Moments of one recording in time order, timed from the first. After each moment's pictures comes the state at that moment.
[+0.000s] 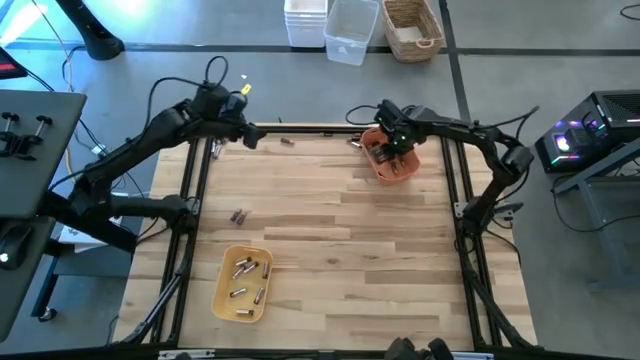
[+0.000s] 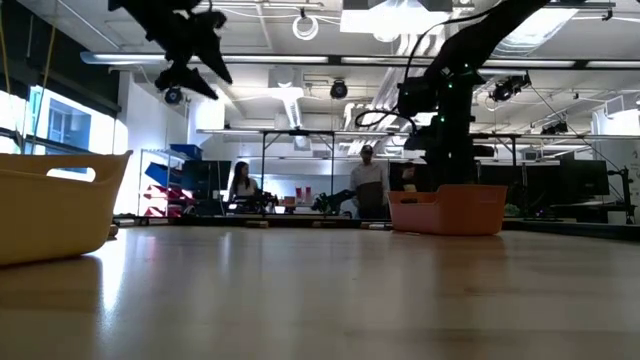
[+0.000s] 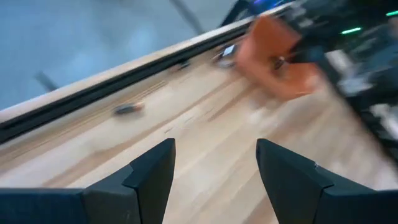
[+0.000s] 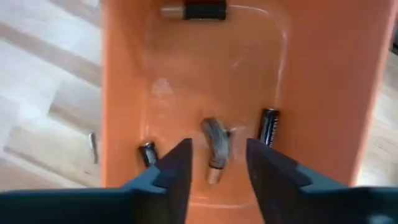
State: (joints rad) left arm 0.77 1.14 1.13 -0.72 0.17 -0.34; right arm -0.72 1.69 1.21 -0.89 0.07 0.34
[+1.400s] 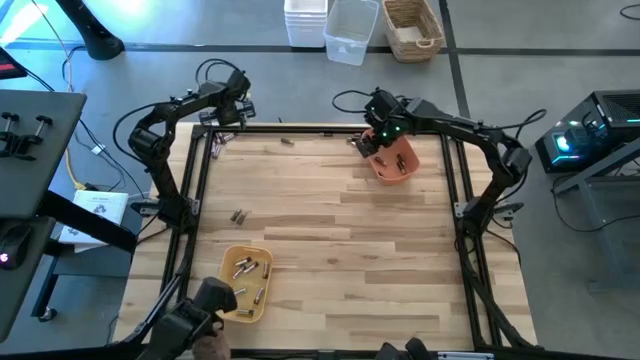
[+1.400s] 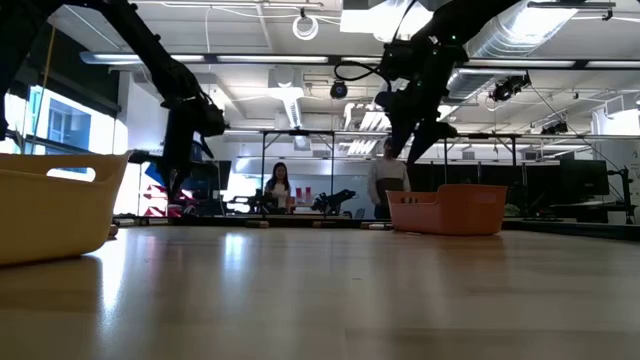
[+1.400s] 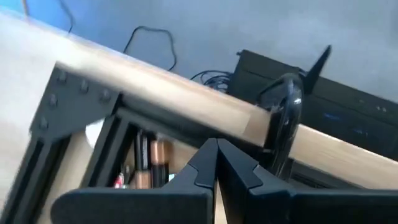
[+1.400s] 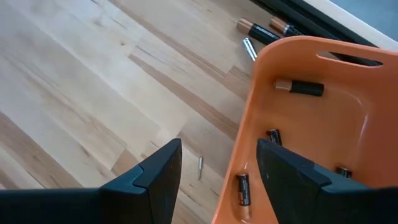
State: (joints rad) left arm 1.12 1.84 1.30 -0.79 -0.39 -0.76; right arm -0.64 1.69 1.40 -0.87 -0.09 0.31
